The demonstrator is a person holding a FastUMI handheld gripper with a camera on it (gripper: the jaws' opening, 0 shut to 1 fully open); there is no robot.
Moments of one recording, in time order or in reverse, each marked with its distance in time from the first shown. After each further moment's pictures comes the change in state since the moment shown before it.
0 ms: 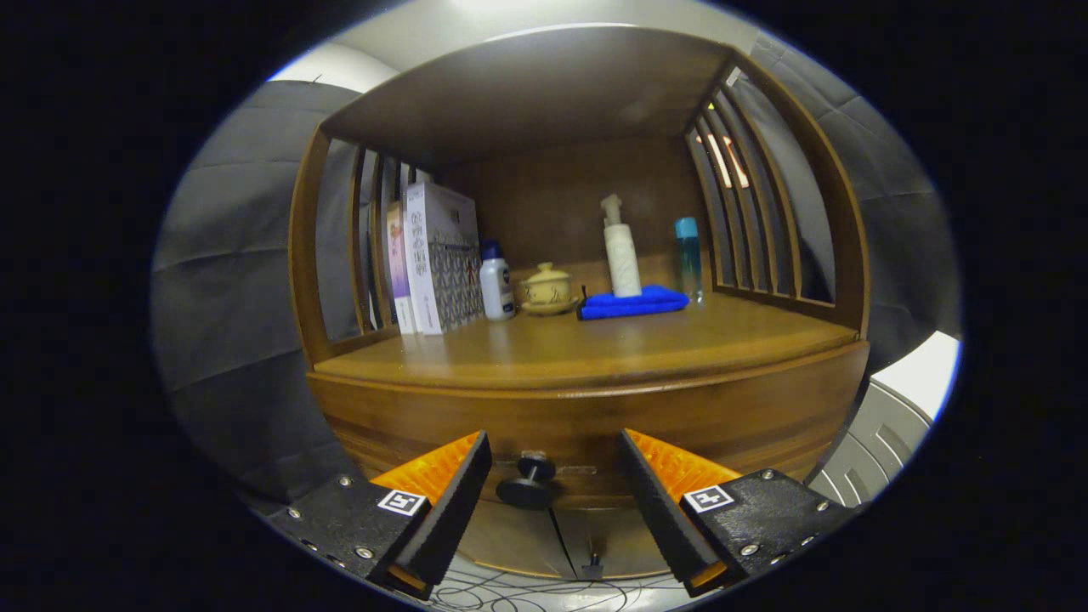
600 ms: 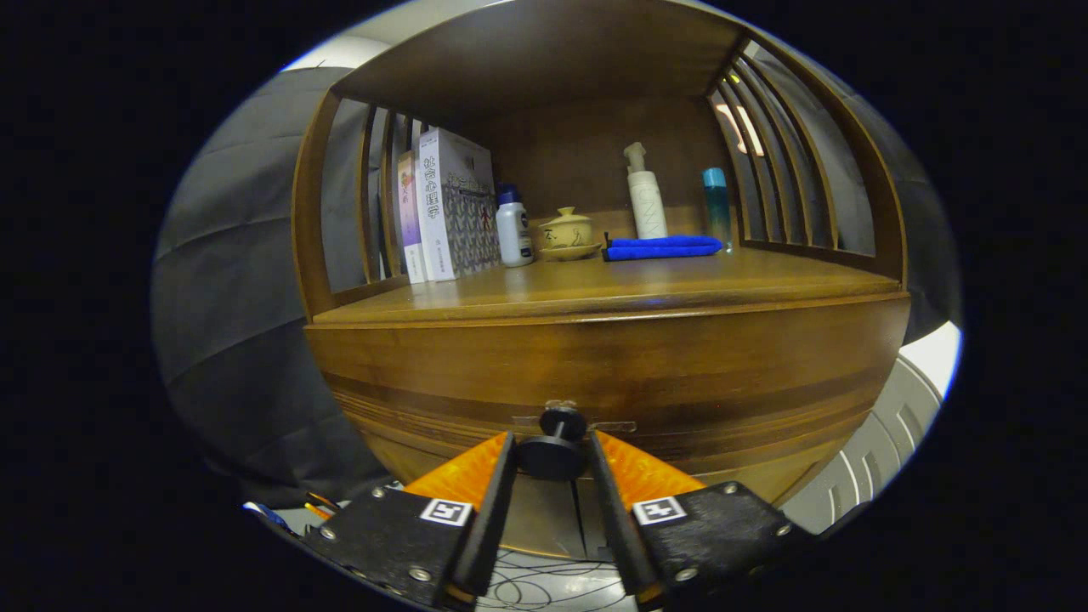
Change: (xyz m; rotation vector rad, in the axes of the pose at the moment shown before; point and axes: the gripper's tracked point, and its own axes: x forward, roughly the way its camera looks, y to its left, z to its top) arm 0.016 0.017 -0.039 -0.003 0.098 0.043
